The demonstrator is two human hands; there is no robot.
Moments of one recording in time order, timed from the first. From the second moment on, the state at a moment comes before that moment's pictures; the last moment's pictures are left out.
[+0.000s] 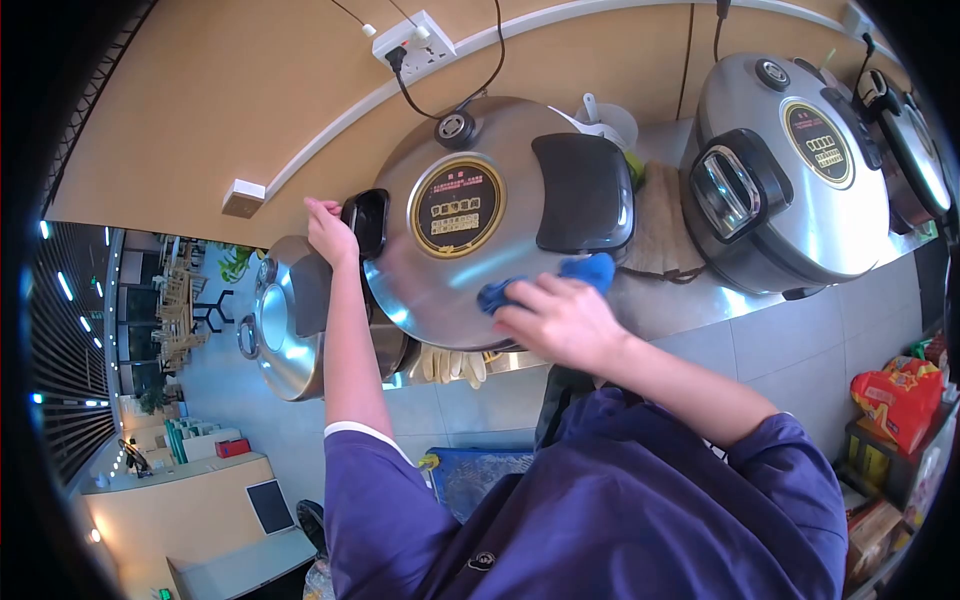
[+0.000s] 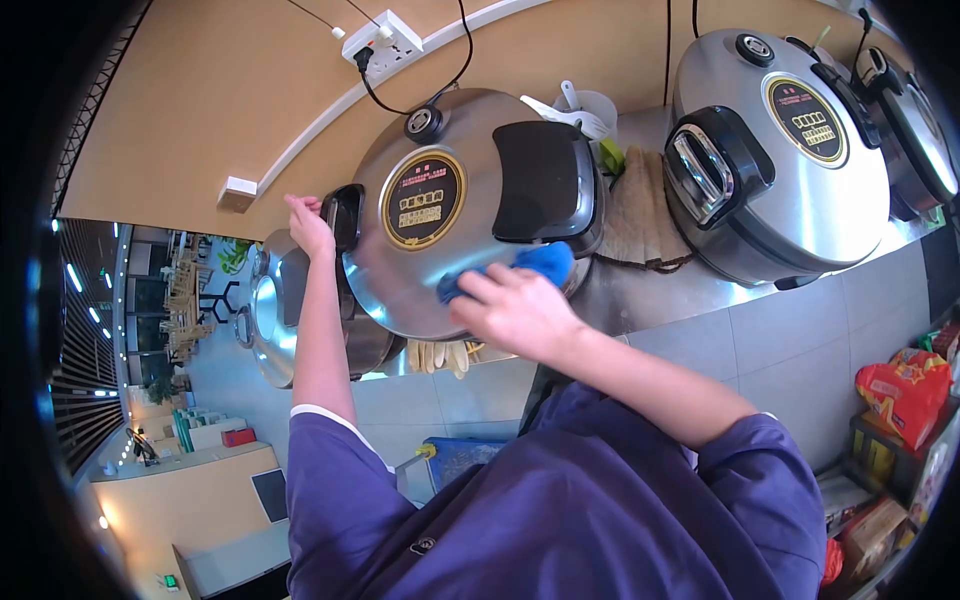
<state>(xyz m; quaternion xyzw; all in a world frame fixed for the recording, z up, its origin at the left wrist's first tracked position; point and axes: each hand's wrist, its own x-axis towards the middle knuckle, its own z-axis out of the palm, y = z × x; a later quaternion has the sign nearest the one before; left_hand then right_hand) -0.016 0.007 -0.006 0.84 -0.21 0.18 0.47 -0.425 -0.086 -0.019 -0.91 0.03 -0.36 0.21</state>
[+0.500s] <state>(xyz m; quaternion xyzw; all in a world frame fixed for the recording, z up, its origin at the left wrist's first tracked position) -0.023 0.002 -0.005 0.80 -0.22 0.19 0.53 -0.436 -0.102 -0.011 -0.89 0.16 -0.36 0.21</state>
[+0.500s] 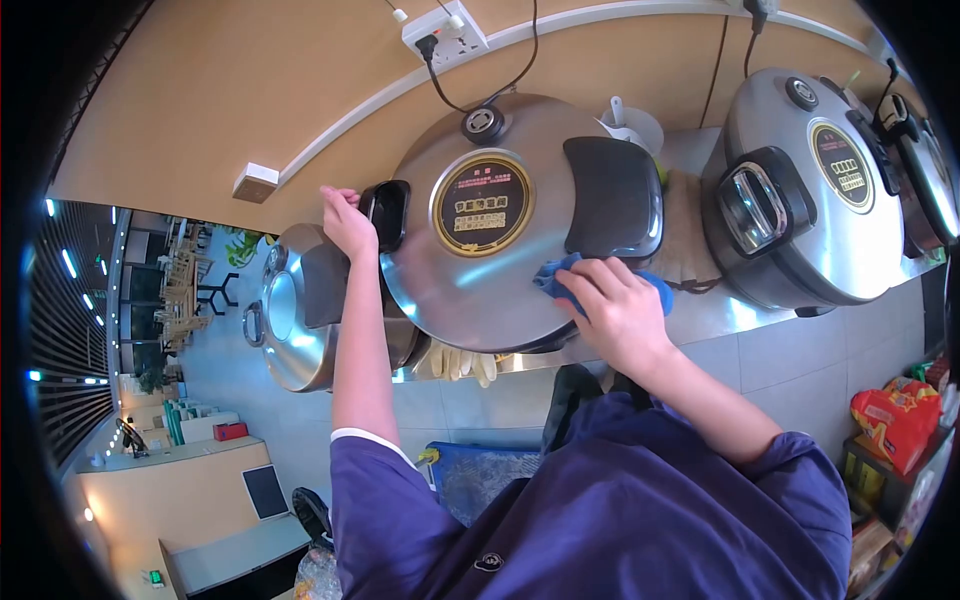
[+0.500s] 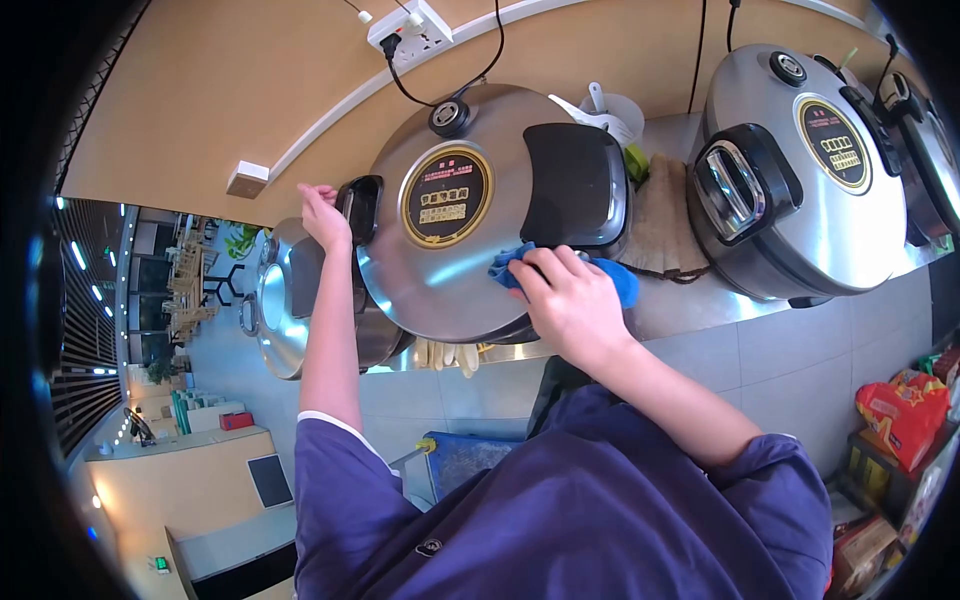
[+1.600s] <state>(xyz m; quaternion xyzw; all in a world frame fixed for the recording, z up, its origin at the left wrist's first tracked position) -0.006 0.009 -0.014 0.80 -0.22 0.19 0.52 -0.450 -0.114 -0.007 -0.88 0.12 -0.36 0.27</state>
